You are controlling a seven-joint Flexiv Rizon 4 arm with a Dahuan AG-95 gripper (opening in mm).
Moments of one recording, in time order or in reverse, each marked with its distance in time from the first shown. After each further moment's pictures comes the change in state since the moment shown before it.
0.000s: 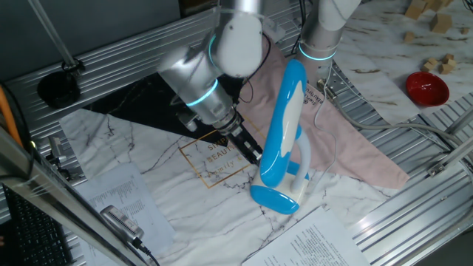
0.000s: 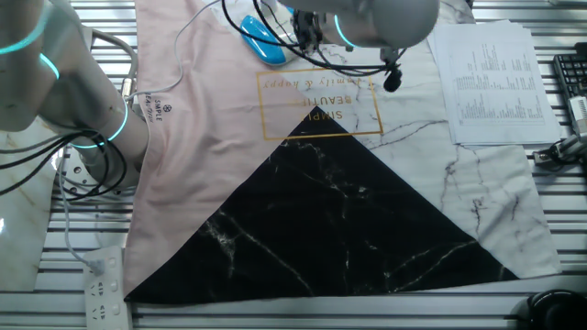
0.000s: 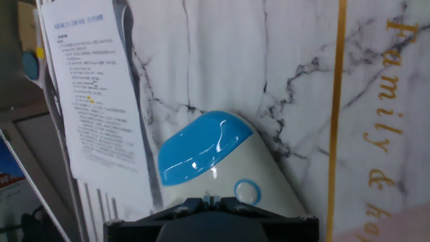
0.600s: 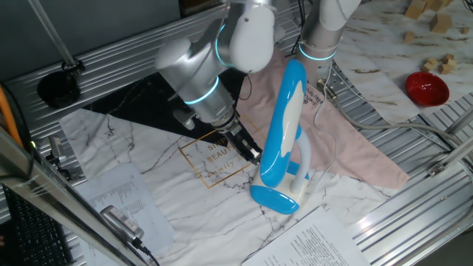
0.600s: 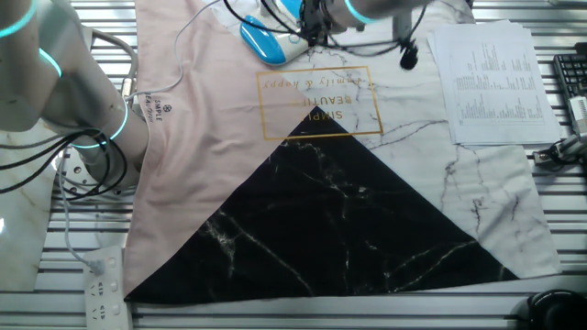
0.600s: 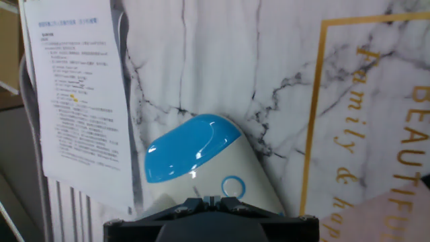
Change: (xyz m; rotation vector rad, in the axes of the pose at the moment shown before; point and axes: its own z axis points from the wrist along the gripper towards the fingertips) arm -0.007 -0.008 -0.024 0.164 -0.017 -0.047
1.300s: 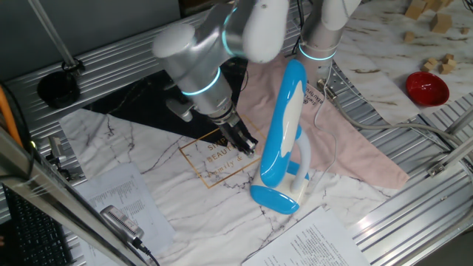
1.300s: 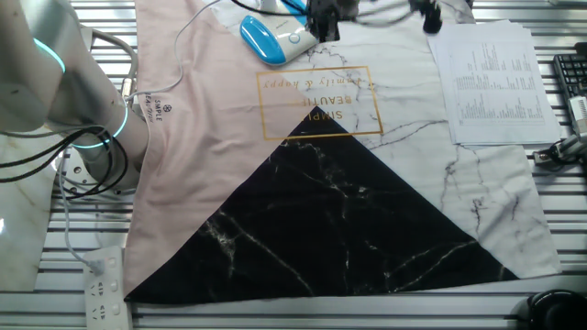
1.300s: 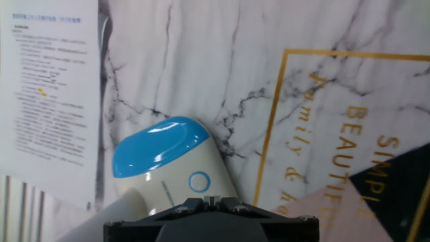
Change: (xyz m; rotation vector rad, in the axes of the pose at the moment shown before) arm -0.001 -0.013 -0.047 0.234 -0.048 -0.072
